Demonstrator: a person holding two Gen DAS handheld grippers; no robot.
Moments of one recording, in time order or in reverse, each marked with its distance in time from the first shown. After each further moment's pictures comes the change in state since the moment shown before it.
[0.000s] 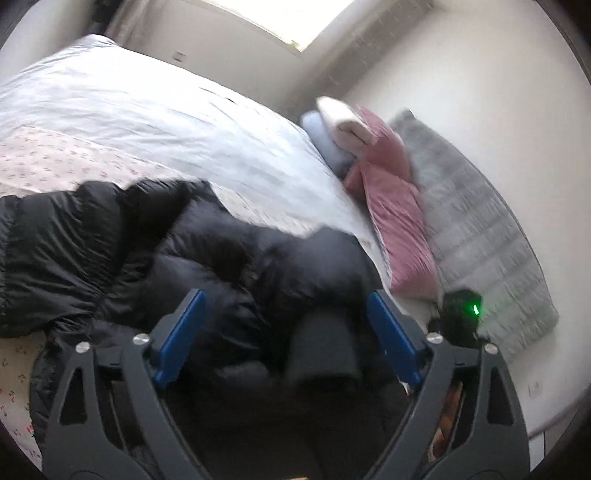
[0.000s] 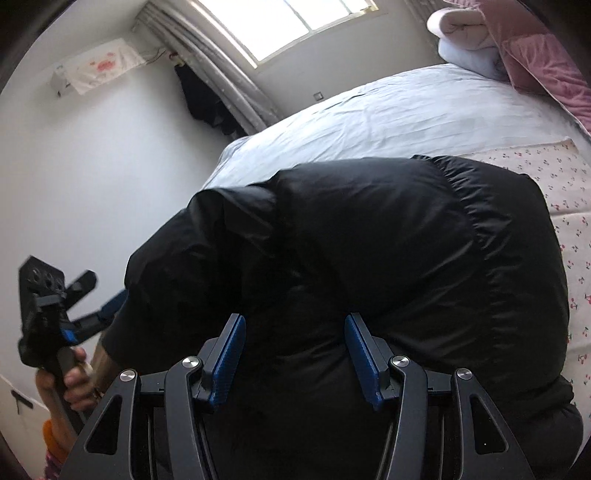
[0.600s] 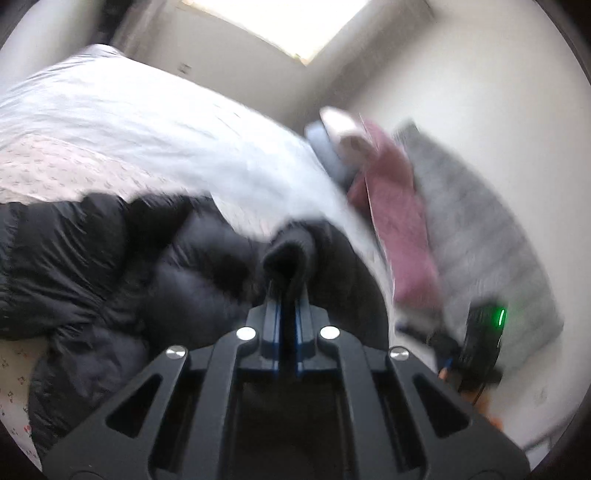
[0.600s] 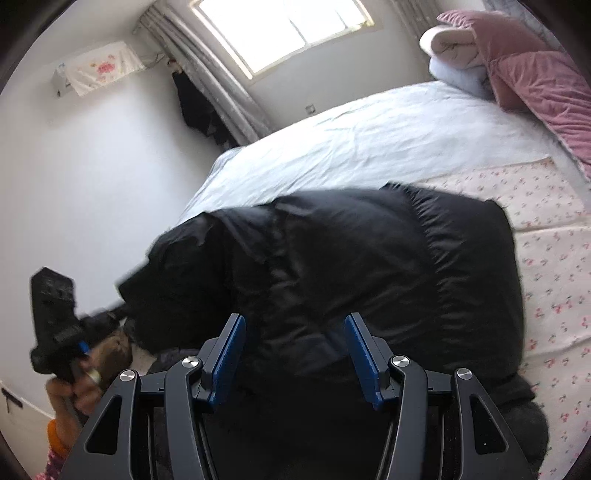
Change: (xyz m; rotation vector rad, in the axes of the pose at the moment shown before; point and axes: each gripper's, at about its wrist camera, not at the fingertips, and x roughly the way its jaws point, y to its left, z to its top) left arm -0.019 0.011 0.015 -0.066 -0.114 0.049; right arm -0.051 -0.032 0.015 0.012 -0.081 -0.056
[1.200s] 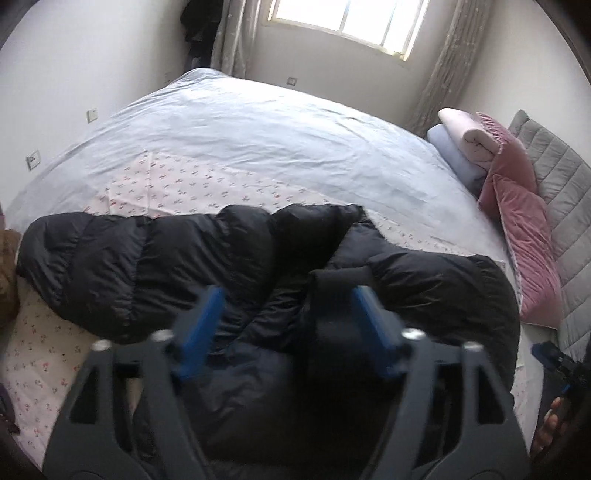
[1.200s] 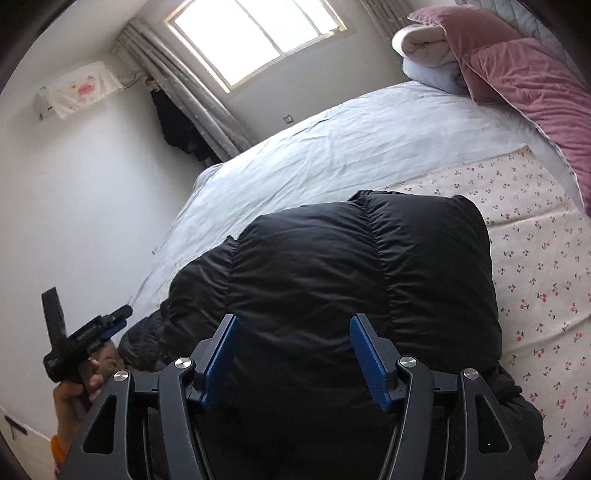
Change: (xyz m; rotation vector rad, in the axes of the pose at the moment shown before) left arm 0.012 0.036 0.004 0.046 -0.013 0.554; right arm -0.005 -0.006 0.000 0.042 -0.018 -0.031
